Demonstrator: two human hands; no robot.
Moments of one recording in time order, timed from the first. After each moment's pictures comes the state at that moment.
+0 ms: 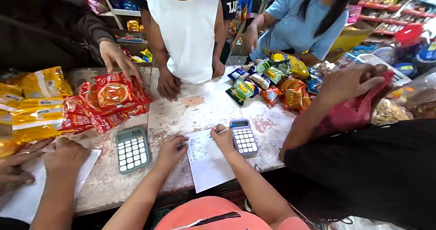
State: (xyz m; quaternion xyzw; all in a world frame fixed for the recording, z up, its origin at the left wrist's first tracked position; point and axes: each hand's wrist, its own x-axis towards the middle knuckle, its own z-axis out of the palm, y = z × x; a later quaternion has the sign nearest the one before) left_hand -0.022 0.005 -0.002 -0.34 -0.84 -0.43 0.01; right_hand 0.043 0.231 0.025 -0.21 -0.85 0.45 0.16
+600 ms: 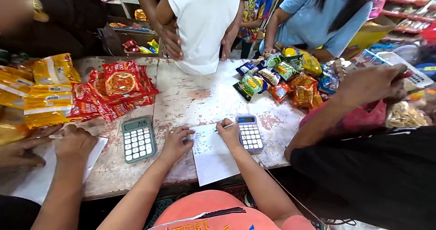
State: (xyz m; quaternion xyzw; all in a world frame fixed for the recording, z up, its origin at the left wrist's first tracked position) left_hand -0.023 0.005 0.001 -0.35 -0.85 -0.41 -0.02; right_hand 0.042 0.233 0.019 -0.19 -0.85 0.46 0.20
